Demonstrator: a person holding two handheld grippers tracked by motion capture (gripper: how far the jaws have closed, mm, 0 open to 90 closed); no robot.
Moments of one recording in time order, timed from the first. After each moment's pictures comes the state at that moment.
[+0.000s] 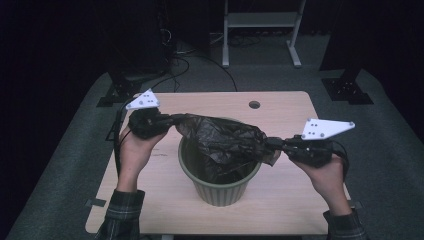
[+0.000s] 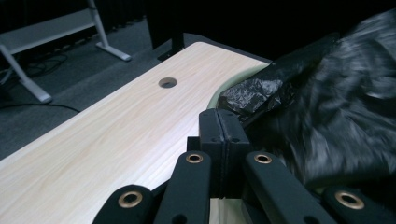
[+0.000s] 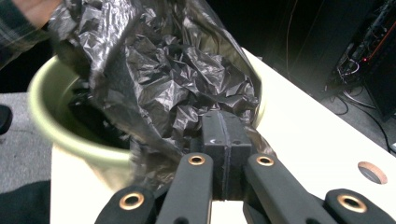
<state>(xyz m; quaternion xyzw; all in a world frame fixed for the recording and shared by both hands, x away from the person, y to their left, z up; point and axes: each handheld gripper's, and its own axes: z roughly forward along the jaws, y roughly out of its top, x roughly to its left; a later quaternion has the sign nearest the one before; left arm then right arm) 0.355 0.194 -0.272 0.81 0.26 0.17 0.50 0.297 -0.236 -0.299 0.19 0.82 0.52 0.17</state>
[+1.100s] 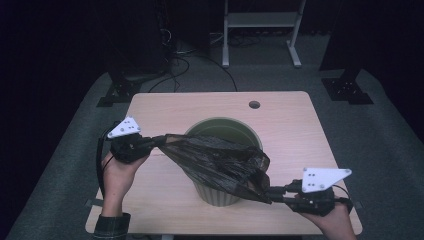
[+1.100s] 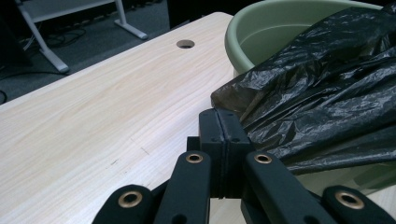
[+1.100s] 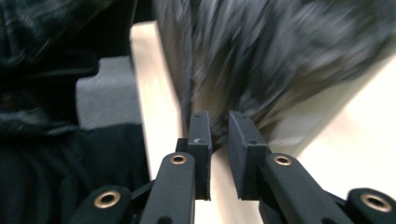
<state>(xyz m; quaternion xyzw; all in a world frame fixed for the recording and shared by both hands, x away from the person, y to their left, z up) 0.328 0.233 -0.318 0.81 0.30 0.17 0.48 0.227 -0.237 -0.353 0.15 0.85 0.50 0.09</state>
